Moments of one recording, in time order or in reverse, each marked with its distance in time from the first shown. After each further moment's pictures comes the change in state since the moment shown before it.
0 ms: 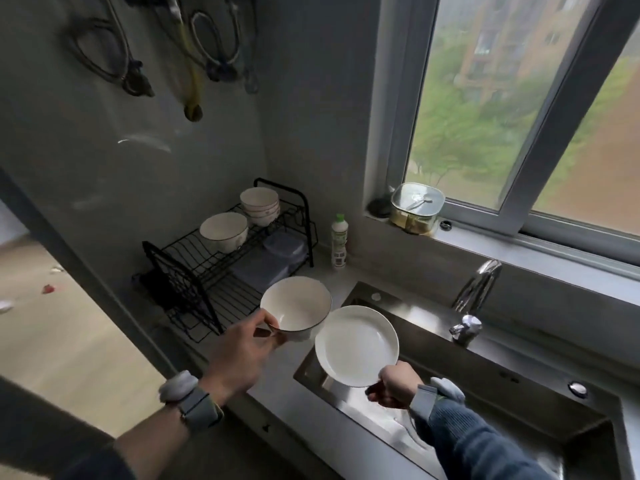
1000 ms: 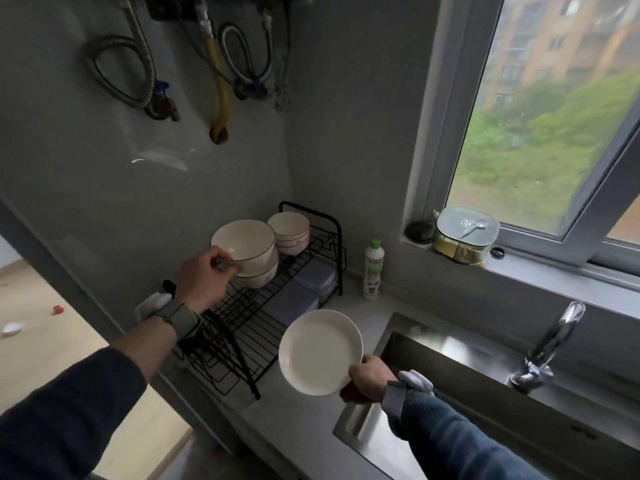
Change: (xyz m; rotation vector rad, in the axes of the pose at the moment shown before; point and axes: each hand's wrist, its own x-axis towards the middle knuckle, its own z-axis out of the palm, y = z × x) left_hand 0.216 -0.096 -0.147 0.125 0.289 -0.080; right_hand 0.033 -0.133 0.124 -0.142 -0.052 -0.162
